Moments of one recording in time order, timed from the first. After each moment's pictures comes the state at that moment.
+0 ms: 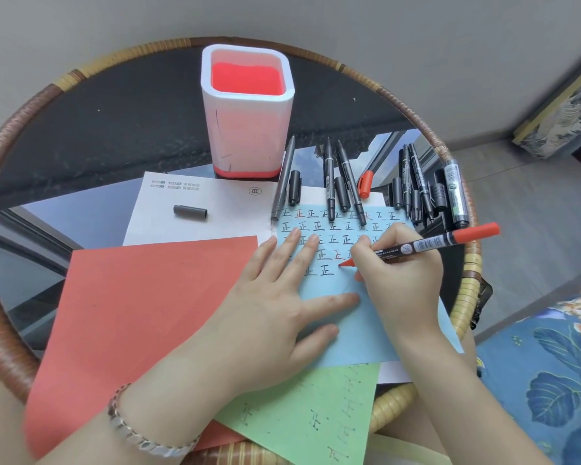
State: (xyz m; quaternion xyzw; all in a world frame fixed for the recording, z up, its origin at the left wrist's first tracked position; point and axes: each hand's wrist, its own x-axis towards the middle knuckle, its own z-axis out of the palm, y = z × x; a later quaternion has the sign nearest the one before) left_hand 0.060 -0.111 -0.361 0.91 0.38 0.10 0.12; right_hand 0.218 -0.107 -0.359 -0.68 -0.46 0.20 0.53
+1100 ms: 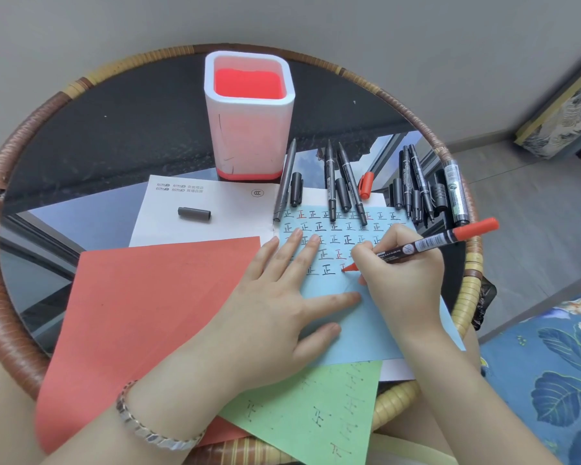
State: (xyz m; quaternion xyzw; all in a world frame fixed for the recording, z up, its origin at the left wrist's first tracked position) left_hand 0.060 -0.111 -0.361 0.91 0.38 0.10 0.12; right_hand 0.220 -0.107 -0.359 -0.68 -0.46 0.22 0.53
